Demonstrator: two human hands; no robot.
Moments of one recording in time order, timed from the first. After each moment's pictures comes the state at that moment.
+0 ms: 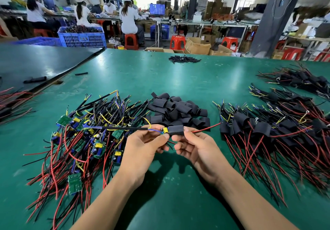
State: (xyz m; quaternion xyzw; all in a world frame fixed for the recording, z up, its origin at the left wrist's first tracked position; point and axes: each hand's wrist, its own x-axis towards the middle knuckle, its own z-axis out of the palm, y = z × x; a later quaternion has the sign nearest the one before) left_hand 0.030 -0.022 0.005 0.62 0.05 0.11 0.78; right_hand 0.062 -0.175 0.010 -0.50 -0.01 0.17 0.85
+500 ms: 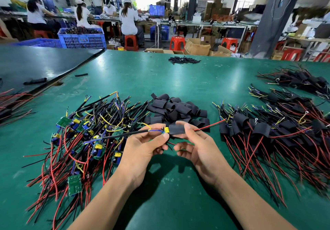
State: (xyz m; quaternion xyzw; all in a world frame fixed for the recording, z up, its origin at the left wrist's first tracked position) left_hand 0.029 -0.022 0.011 0.56 0.05 0.07 0.82; right_hand 0.061 -0.175 0.012 -0.54 -0.04 0.14 0.83
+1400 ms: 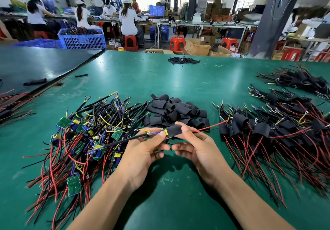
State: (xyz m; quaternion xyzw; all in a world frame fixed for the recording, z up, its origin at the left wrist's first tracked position) left_hand 0.029 -0.019 0.008 0.54 0.06 0.01 0.84; right_hand 0.062 -0.175 0.007 -0.56 -0.06 0.14 0.81
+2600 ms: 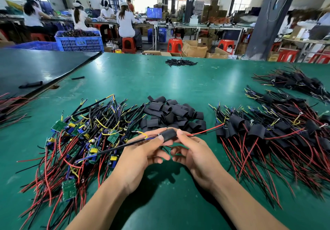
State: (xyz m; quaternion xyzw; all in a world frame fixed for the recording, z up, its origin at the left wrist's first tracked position) left_hand 0.025 -0.017 0.011 0.58 0.00 -0.01 0.81; right_hand 0.062 -0.174 0.006 -0.55 -0.06 0.19 0.81
